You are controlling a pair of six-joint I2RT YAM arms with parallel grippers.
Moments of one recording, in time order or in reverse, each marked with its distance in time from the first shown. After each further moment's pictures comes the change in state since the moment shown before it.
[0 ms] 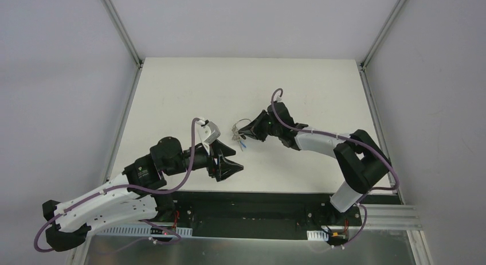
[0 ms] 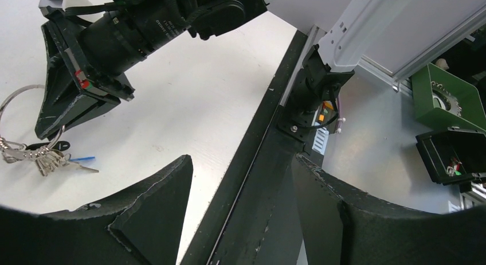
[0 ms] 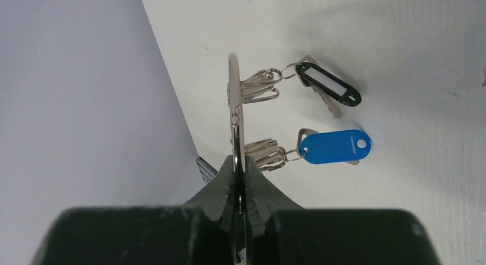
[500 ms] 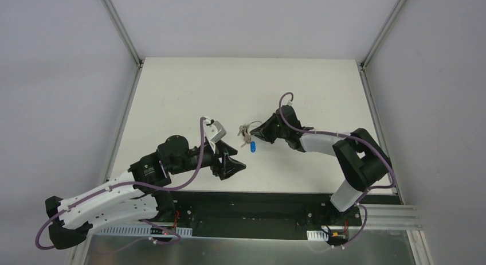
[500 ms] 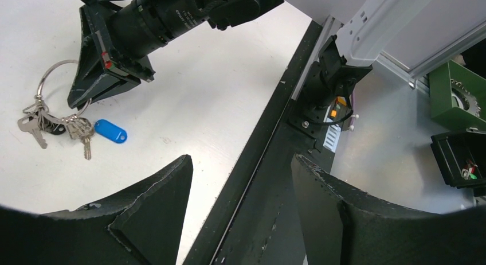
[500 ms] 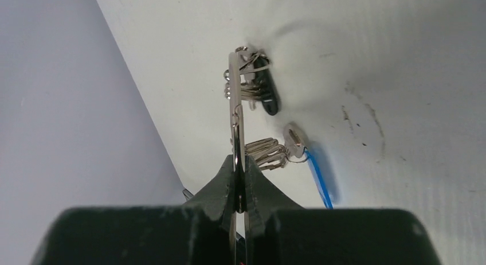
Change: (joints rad) left arm 0.000 0.045 -0.003 0.002 -0.028 0.002; right arm -0.081 0.022 -0.076 0.050 0.051 -0.021
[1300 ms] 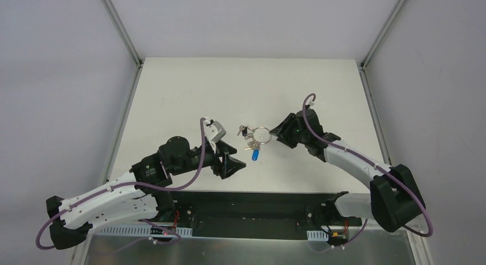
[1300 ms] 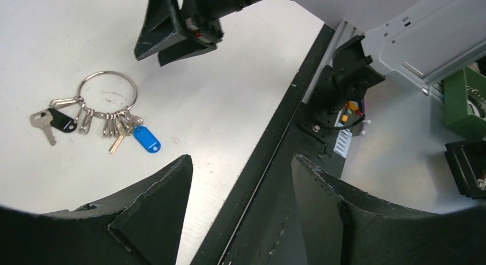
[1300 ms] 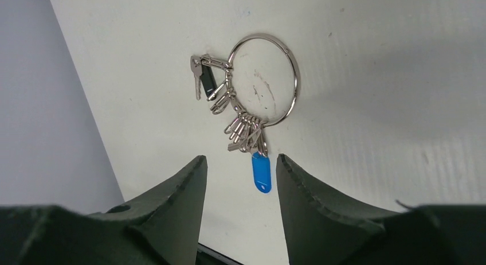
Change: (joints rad) left arm 0.000 0.006 -0.017 0.018 -0.027 0.006; right arm -0.088 -0.373 -0.135 -0.285 0.131 -0.221
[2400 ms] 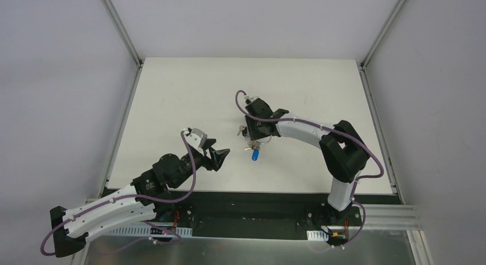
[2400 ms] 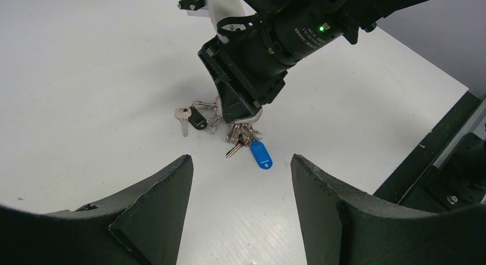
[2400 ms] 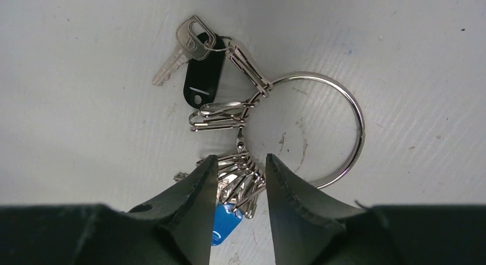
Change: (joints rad) left arm 0.000 -0.224 -0.327 0.222 -0.462 0.144; right arm 0.263 0.531 0.576 -0.371 0.214 -0.676
